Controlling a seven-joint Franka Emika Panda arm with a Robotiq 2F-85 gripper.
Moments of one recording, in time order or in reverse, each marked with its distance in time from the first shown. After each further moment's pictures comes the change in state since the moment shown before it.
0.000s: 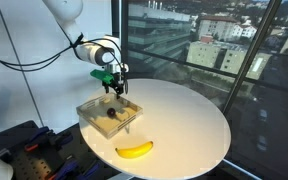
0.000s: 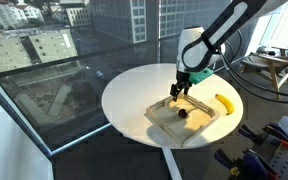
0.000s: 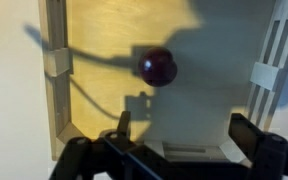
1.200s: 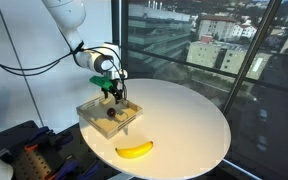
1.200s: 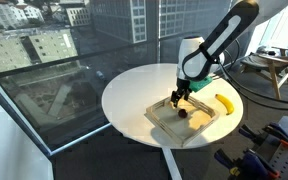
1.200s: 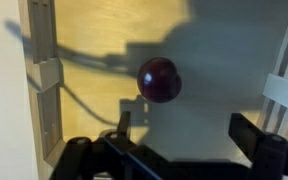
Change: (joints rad) arm 0.006 0.064 -0.003 -0.016 -0.001 0.075 0.000
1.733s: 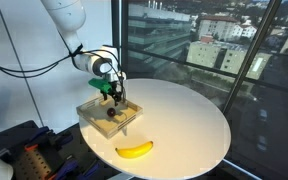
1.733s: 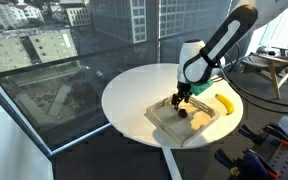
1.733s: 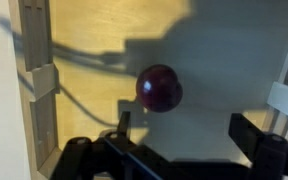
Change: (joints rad) arm 0.009 0.017 -0.004 -0.021 -0.005 0.044 0.000
